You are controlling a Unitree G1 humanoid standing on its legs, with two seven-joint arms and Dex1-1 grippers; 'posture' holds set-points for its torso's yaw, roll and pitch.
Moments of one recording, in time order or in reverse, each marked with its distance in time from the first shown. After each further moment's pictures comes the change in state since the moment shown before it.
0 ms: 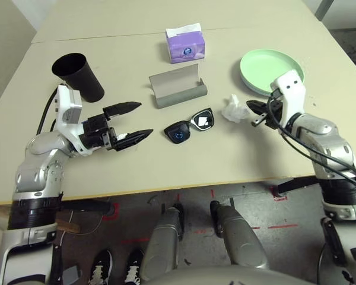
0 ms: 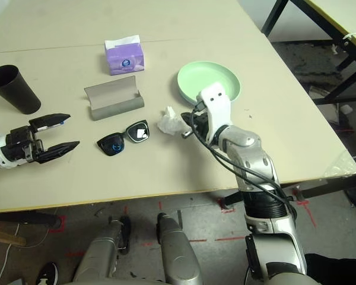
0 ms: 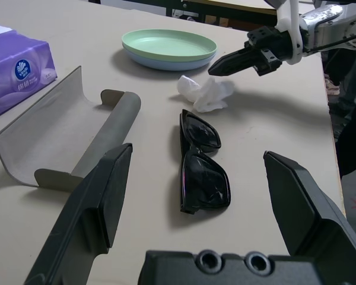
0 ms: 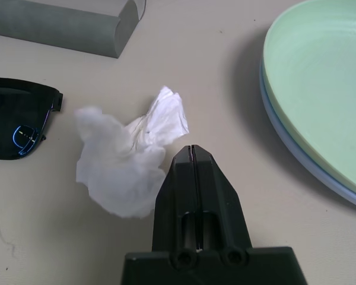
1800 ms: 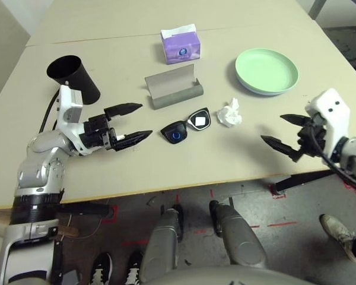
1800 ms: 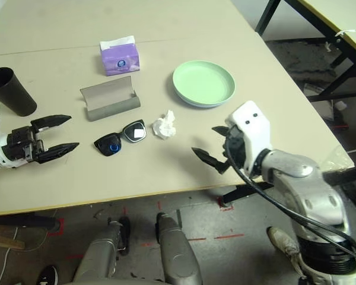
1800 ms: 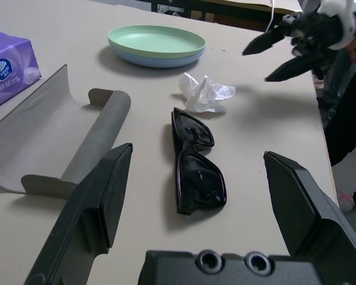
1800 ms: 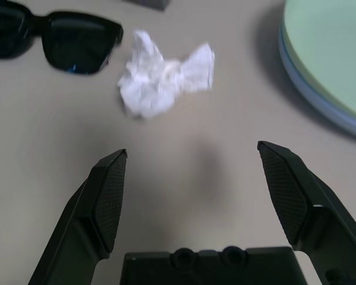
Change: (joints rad) left arm -0.029 0.019 -0.010 0.063 0.003 -0.013 -0.056; right arm 0.274 -0.185 -0.081 -0.355 0.126 0.048 0.074
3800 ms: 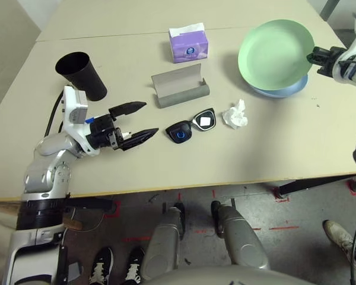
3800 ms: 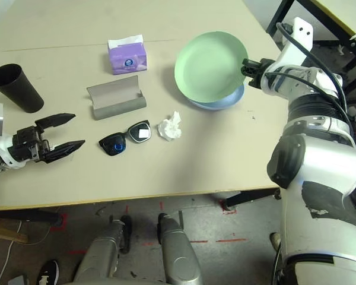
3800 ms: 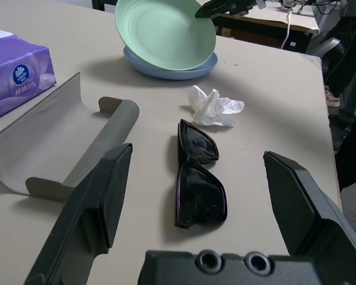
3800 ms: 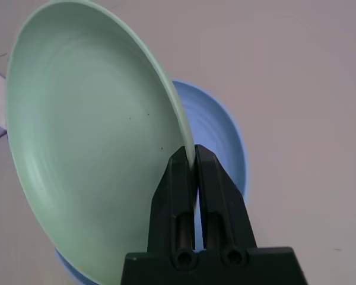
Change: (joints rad) left arm 0.028 -0.056 -0.002 -0.098 -0.016 0.041 0.093; right arm -1.094 -0.018 -0.192 1.566 -0.098 -0.010 -0.228
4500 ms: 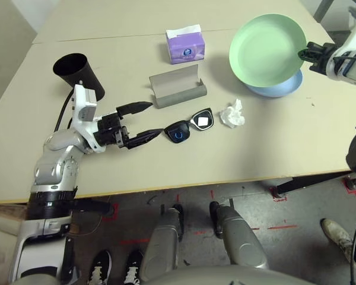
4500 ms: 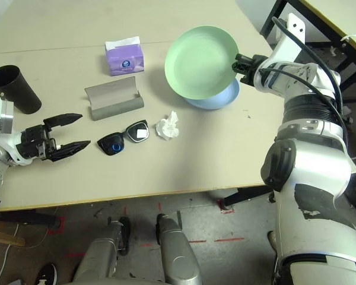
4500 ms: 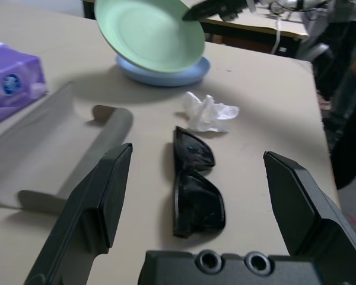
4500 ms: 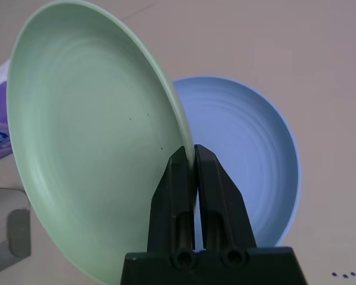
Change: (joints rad) left arm -0.025 -0.006 -0.004 0.044 0.008 -0.027 -0.016; right arm 0.014 0.048 0.000 -0.044 0.082 0.039 -0.009
